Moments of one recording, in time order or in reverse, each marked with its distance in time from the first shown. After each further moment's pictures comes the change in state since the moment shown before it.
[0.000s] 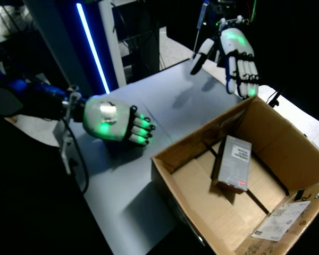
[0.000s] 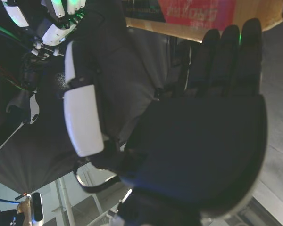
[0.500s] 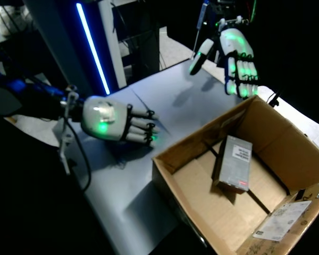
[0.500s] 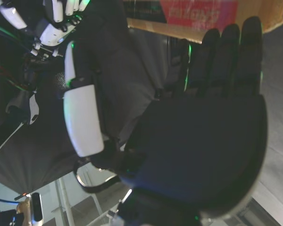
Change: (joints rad) left arm 0.006 0.000 0.000 0.004 -0.001 -0.003; right arm -0.003 0.001 -0.004 0.011 -0.022 -0.021
